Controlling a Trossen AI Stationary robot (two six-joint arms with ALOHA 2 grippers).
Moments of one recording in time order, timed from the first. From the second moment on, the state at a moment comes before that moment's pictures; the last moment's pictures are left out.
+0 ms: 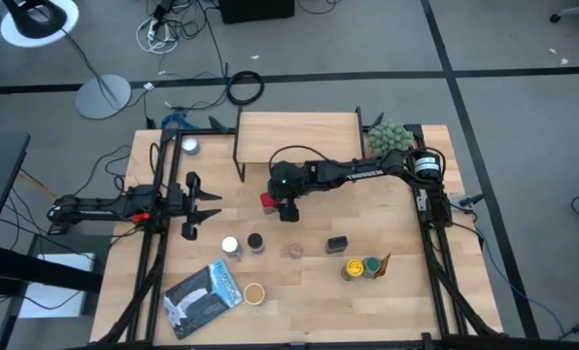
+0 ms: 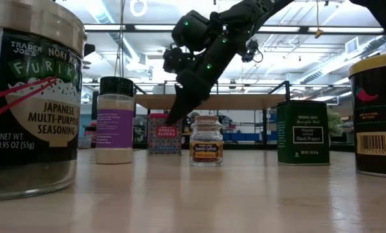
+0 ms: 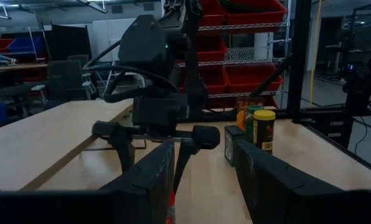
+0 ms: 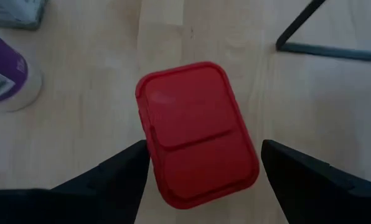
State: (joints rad) left arm -0.04 0.02 0.02 0.11 -0.06 0.05; right arm -0.12 2.03 1.48 -0.33 0.00 -0.18
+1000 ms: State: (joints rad) left arm -0.04 0.02 0.02 0.11 -0.06 0.08; right arm -0.12 2.02 1.47 -0.29 -0.08 -0.18
